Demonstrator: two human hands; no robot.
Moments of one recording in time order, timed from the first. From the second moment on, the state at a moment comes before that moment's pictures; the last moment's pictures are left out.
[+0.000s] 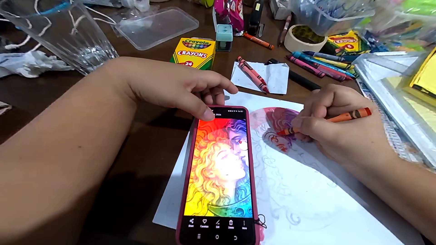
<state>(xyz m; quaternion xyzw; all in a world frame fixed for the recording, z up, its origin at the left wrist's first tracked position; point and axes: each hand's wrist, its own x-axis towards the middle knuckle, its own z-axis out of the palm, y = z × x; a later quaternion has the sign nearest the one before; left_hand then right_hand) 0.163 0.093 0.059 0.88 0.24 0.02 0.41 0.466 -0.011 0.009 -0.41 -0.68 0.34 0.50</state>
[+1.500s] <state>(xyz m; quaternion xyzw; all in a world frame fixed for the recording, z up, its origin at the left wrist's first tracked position) 0.163 0.093 0.058 0.87 0.24 0.02 0.43 0.465 -0.010 0.010 -0.42 -0.69 0.33 0.48</state>
